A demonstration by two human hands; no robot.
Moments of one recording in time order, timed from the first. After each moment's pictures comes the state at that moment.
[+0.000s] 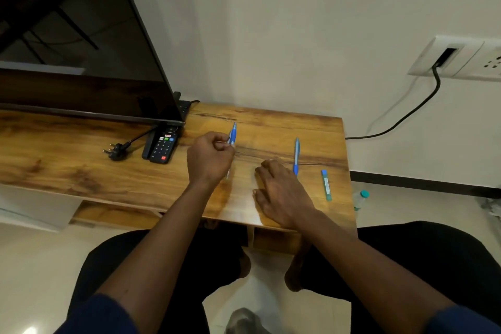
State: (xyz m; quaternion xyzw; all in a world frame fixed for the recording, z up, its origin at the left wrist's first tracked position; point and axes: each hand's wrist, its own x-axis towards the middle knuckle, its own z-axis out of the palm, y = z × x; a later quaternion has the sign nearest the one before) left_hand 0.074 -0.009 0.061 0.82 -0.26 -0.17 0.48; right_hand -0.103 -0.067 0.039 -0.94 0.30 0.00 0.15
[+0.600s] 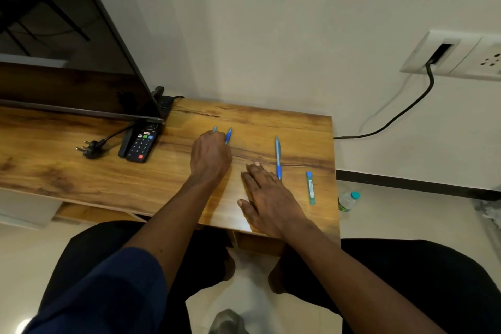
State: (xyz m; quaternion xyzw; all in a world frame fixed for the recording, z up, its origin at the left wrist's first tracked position) left_hand 0.059 -0.067 0.033 0.89 -0.42 -0.02 0.15; right_hand -0.126 -0.080 0.014 -0.96 0.24 0.03 0.15
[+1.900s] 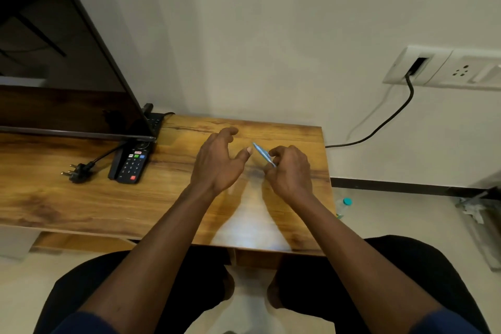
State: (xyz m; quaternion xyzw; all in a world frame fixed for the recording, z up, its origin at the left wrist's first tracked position) left_hand 0.046 -0.055 0.084 0.81 -0.45 -0.18 0.34; right_hand -0.099 -0.136 0.056 -0.79 0.53 -0.18 0.25
